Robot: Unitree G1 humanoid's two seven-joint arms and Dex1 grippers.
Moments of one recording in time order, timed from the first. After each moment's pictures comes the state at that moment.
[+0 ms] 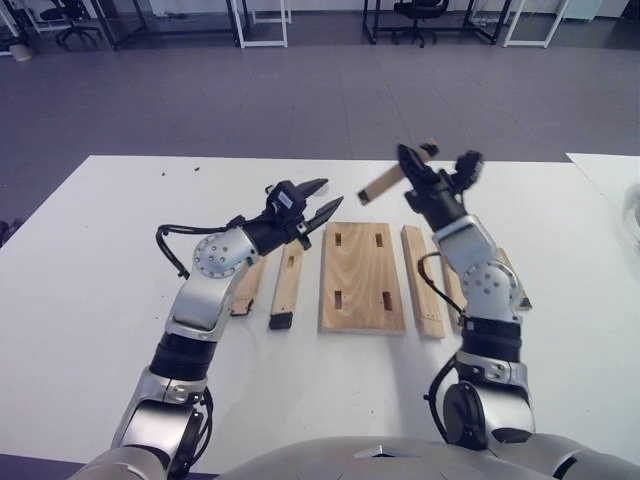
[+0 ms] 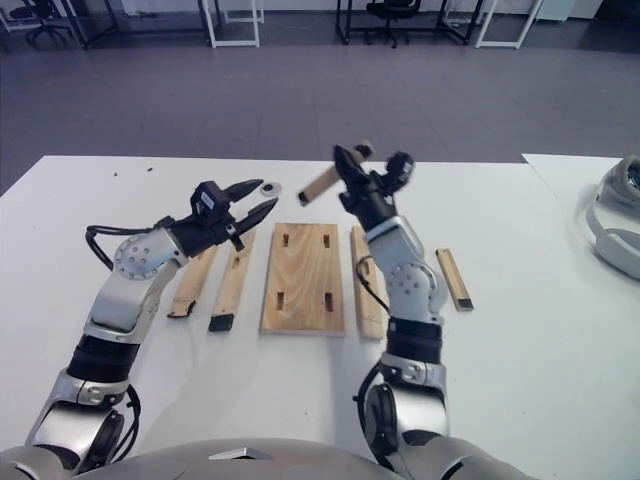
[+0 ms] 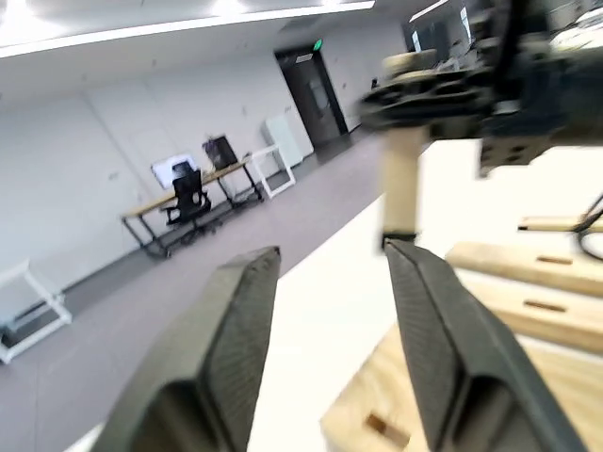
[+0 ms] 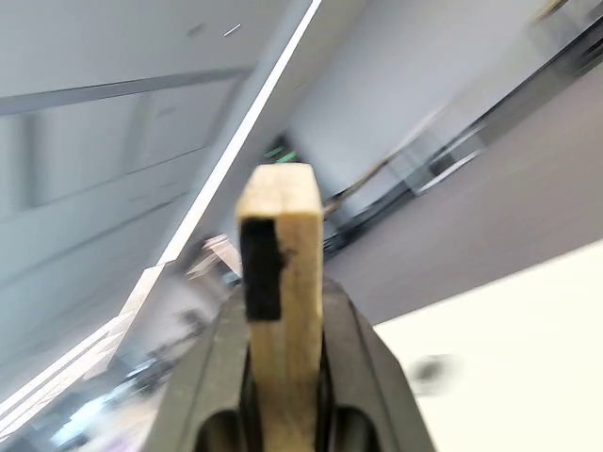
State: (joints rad) left arm -0.31 0.34 -0.10 -0.14 -0.16 0.13 -0.60; right arm -0.37 -0.01 -0.32 -0.07 0.82 0.48 0.19
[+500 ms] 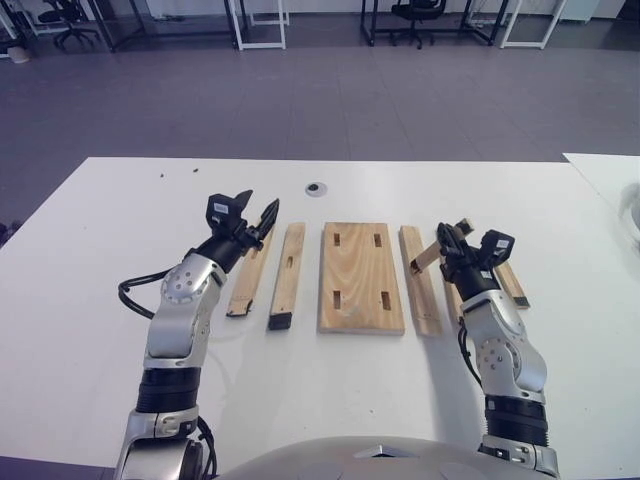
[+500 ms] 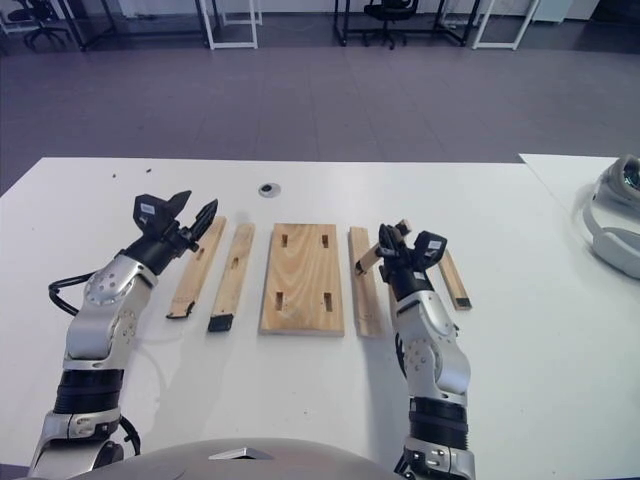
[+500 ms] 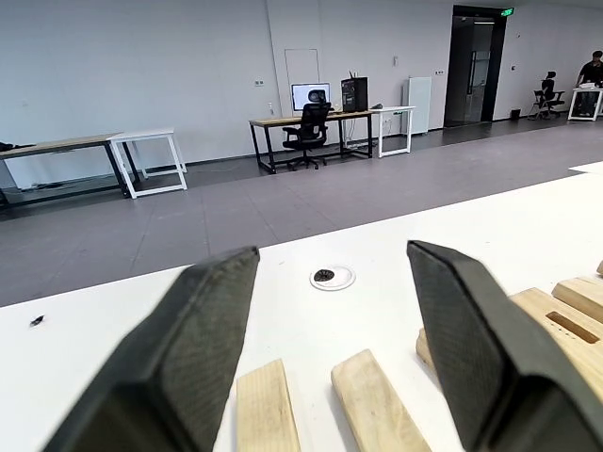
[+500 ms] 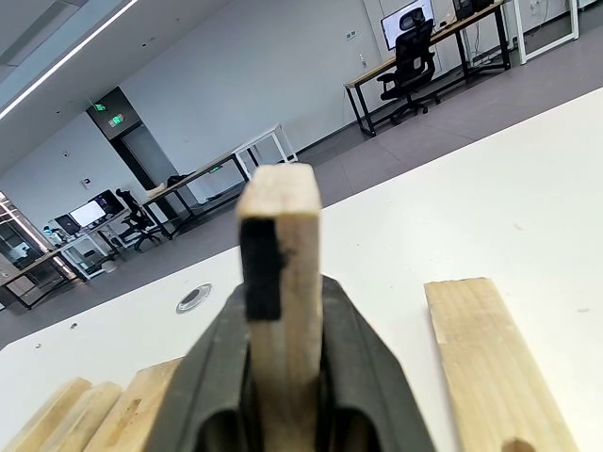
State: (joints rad) left arm -0.18 0.26 0.08 -0.15 -0.23 0.24 -0.38; right arm -0.04 -0.04 -0.22 -0.13 0.51 0.27 0.19
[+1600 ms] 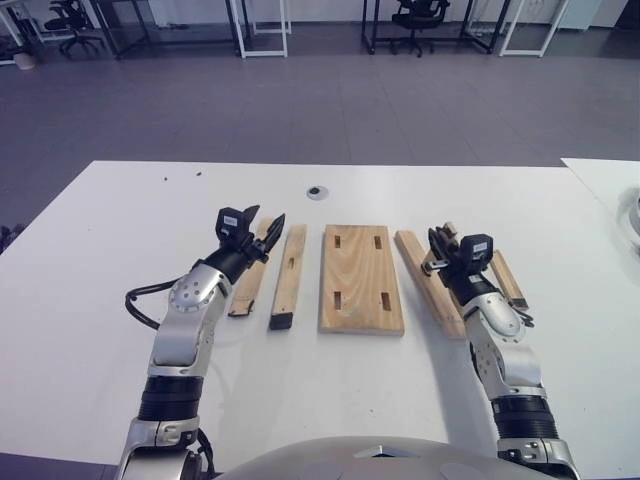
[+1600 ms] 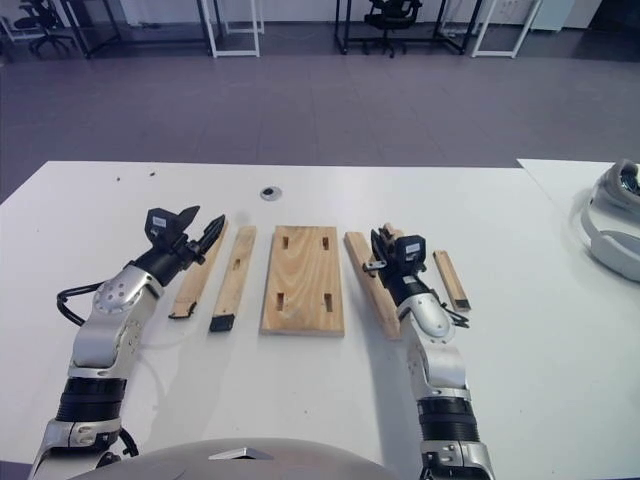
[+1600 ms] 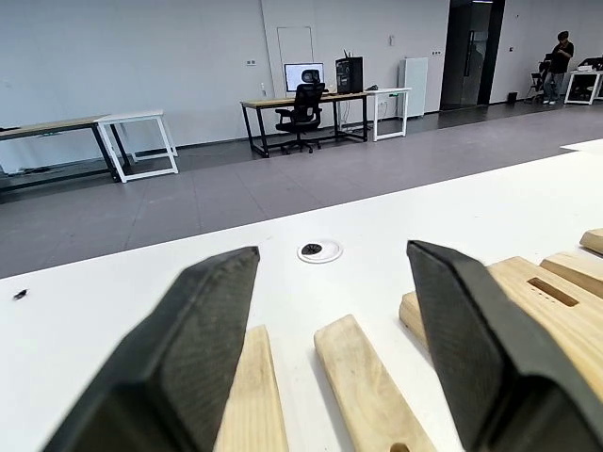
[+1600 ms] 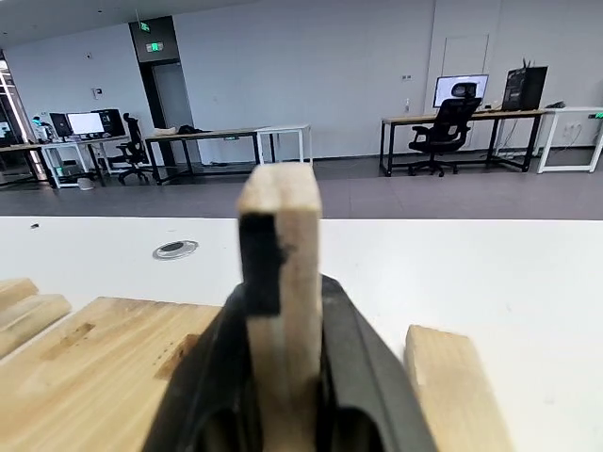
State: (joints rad) left arm -0.14 0.26 0.04 -0.14 -0.22 0.24 -0.37; right arm -0.02 -0.18 -0.05 0.05 0.27 0.10 0.28
